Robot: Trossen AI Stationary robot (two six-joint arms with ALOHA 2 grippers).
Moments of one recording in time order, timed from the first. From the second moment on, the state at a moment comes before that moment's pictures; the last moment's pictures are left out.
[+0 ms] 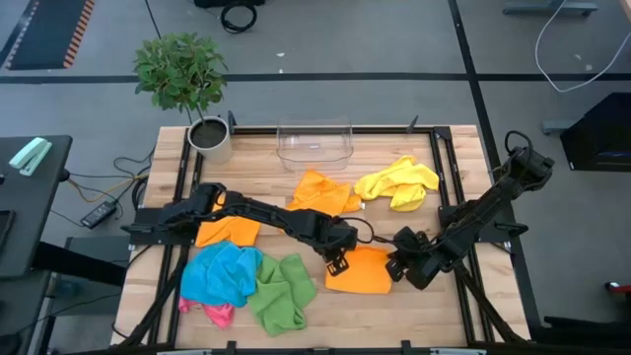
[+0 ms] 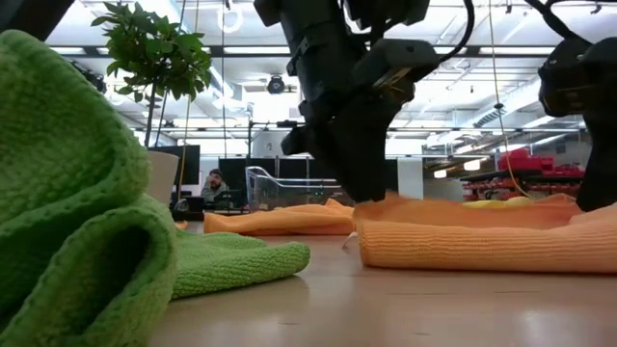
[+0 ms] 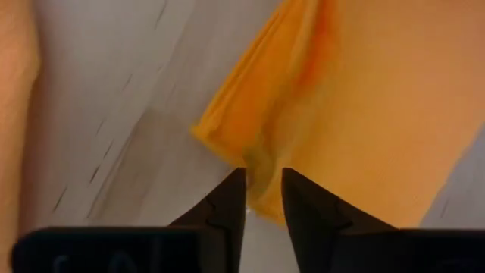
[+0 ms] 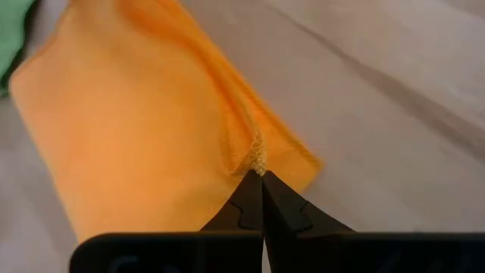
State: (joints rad) left arm -0.18 2.22 1.79 -0.77 -0.03 -0.64; right arm 0.73 1.37 0.57 -0.44 0.47 1.58
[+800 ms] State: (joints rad) left arm -0.23 2.23 1.79 -0.63 -0.05 -0.43; right arm 0.72 1.21 0.58 -0.54 0.45 1.60
